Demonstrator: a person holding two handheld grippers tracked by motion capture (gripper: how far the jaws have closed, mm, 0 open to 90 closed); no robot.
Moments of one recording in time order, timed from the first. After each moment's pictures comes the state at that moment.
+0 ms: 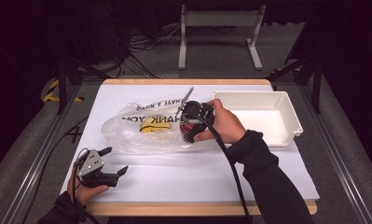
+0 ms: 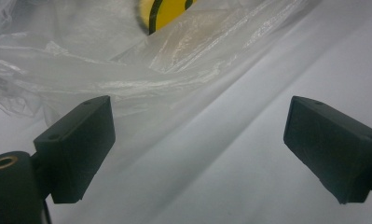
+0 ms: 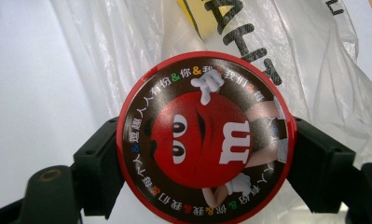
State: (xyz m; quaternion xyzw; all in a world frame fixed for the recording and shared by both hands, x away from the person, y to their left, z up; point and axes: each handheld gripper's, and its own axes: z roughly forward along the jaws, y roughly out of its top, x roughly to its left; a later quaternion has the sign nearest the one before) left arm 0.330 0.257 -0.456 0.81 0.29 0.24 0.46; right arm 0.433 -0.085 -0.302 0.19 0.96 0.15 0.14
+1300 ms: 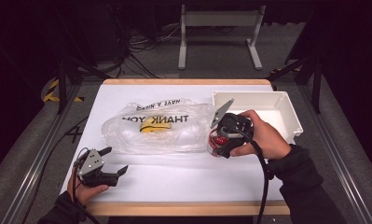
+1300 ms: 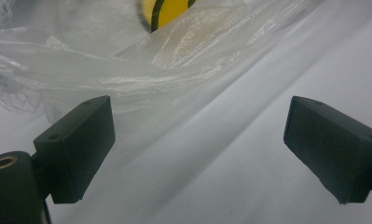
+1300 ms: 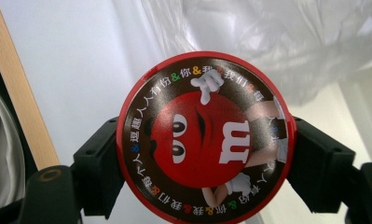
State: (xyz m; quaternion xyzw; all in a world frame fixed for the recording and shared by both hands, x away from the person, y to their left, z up) left arm 0.331 0.258 -0.457 0.80 0.30 0.24 0.46; right arm 0.383 -0.171 -0.290 0.18 0.96 0.16 0.12
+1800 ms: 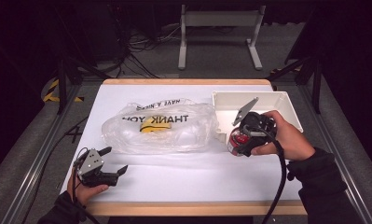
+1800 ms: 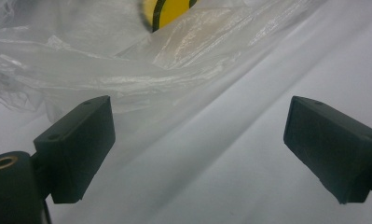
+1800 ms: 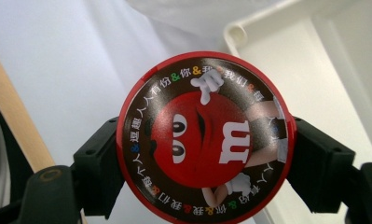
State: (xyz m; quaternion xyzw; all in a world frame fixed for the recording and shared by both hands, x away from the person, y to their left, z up) left arm 0.332 0.259 -0.456 0.80 0.30 0.23 0.46; right arm 0.385 -0.227 -0.288 0.23 0.96 0.14 0.13
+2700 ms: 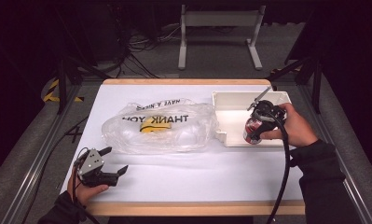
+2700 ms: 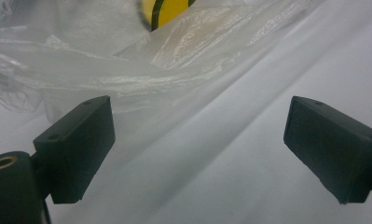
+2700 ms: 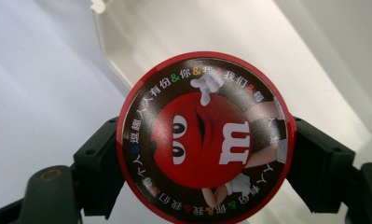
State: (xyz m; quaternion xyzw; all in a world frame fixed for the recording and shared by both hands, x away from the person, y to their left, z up) left arm 0.332 0.258 -0.457 0.81 0.30 0.23 0.45; right arm 0.438 -0.273 -0.311 0.34 0.93 0.10 0.13
